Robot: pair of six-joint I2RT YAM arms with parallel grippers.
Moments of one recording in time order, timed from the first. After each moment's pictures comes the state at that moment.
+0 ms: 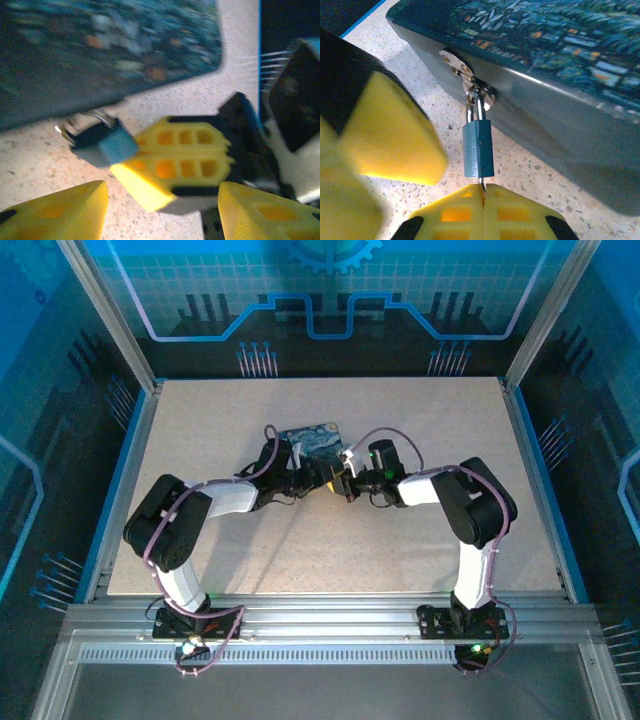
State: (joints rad) left arm -0.46 1.74 0.85 0.26 0.49 -0.93; right arm 0.45 1.94 0.90 0.39 -0.63 0.04
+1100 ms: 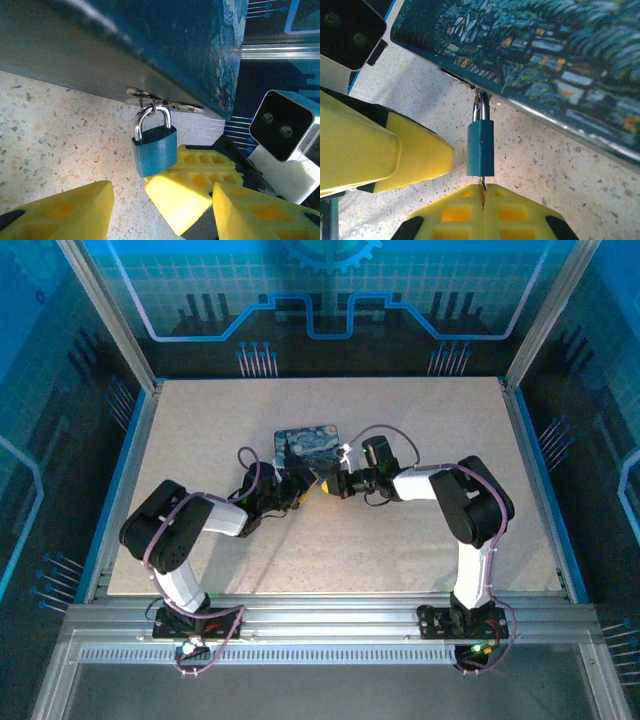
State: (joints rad) left arm -0.43 1.74 0.57 0.72 0.36 -1.31; right arm 0.47 1.95 0.98 0.24 -0.70 0.31
